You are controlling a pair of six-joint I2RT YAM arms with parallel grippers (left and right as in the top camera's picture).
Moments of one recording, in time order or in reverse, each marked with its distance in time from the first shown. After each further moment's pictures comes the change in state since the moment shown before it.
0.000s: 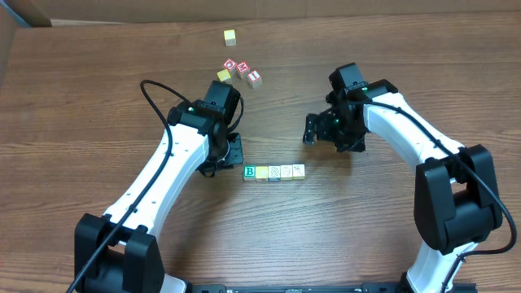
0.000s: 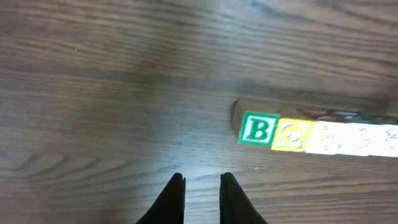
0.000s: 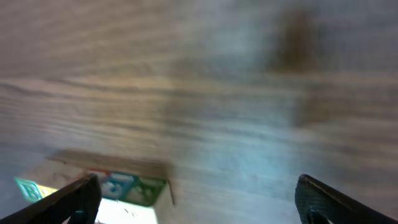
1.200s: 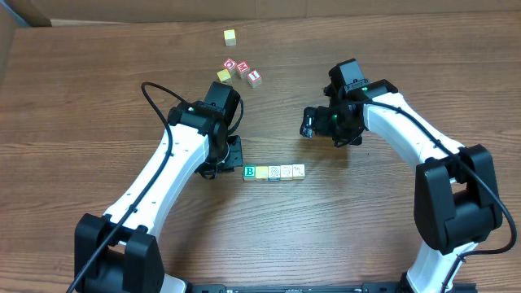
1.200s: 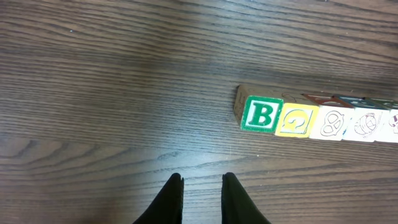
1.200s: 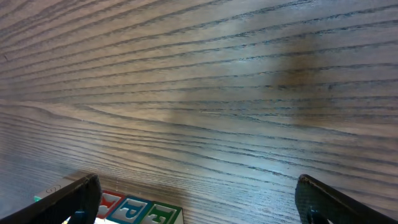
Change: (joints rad) left arm 0.000 0.000 0.000 -0.043 0.016 0.000; right arm 0.000 0.000 0.000 0.074 0.000 0.000
